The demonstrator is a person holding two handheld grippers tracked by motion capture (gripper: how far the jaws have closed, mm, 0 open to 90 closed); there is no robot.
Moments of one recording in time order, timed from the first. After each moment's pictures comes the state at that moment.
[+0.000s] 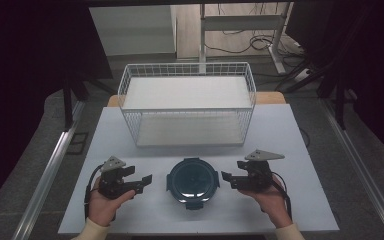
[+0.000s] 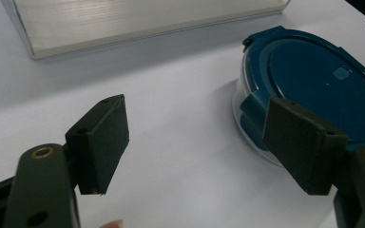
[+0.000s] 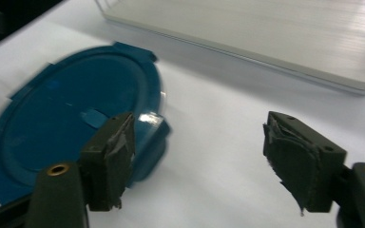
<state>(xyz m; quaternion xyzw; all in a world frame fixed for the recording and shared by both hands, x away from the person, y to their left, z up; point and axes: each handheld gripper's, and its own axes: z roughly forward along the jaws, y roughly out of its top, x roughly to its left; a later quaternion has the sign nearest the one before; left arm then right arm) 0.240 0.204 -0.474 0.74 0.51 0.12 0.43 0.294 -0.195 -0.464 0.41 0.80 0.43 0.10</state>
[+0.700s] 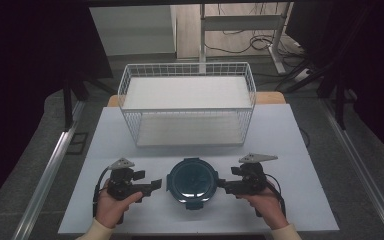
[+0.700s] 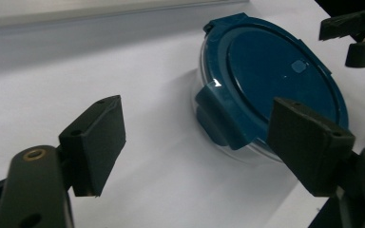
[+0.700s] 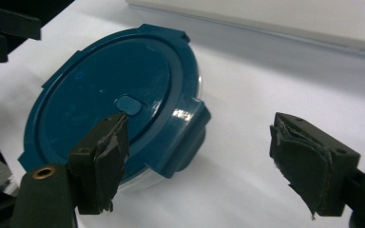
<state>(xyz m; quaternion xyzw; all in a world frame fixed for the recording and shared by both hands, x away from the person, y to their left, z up) 0.245 0.184 -0.478 0.74 0.51 0.03 0.44 0.290 -0.184 -0.472 0.42 0.80 0.42 0.04</state>
